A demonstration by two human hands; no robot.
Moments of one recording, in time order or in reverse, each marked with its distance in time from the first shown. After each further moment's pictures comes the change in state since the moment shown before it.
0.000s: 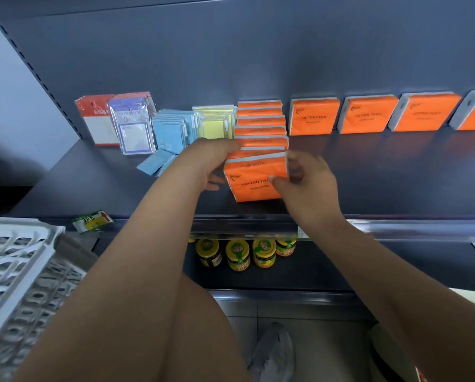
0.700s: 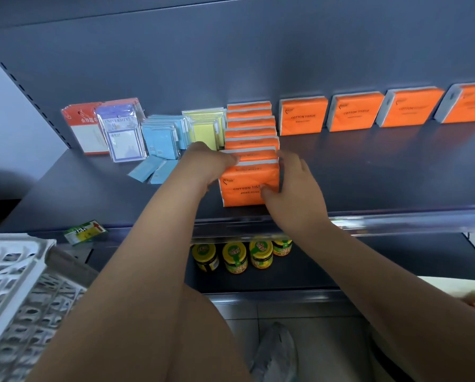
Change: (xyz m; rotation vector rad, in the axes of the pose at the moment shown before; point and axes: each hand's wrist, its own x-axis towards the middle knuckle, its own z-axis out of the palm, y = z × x) left_hand 0.003 -0.001 0.009 0.168 0.109 0.119; right_hand -0.007 -0.002 0.009 -0.139 -0.070 0.012
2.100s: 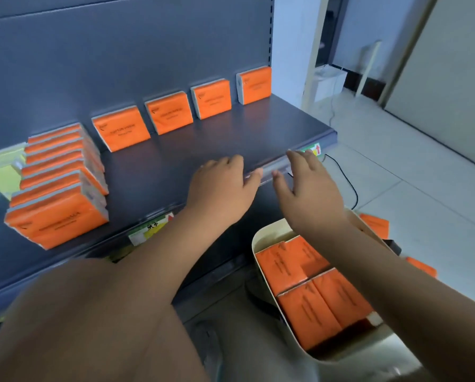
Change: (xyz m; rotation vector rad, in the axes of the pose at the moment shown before) left_hand -0.145 0.074 0.264 0.731 -0.101 1.026; right_hand -0.124 0.147 -0.238 -0.508 0.392 0.263
